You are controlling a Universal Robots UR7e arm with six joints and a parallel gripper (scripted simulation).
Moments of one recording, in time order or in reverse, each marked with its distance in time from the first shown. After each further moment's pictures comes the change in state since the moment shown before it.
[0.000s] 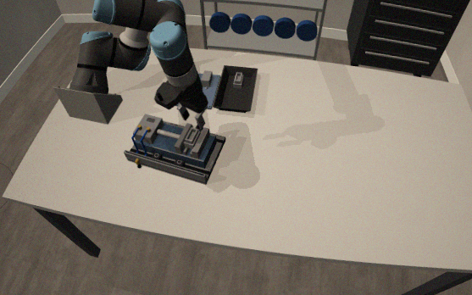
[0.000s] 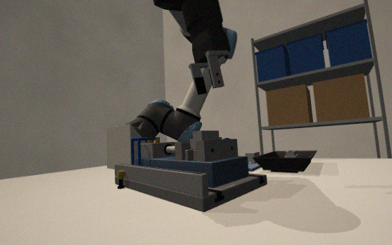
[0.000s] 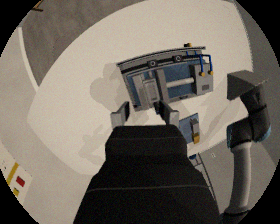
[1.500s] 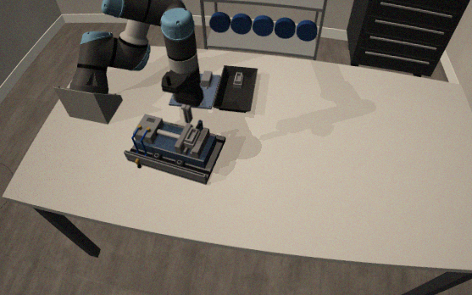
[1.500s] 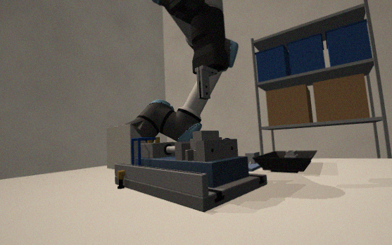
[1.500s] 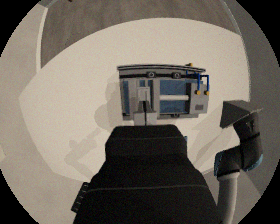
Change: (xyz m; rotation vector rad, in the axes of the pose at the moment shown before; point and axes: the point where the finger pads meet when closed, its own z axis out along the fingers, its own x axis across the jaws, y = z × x) arm 0.023 0.003 0.011 0.218 0.013 -0.242
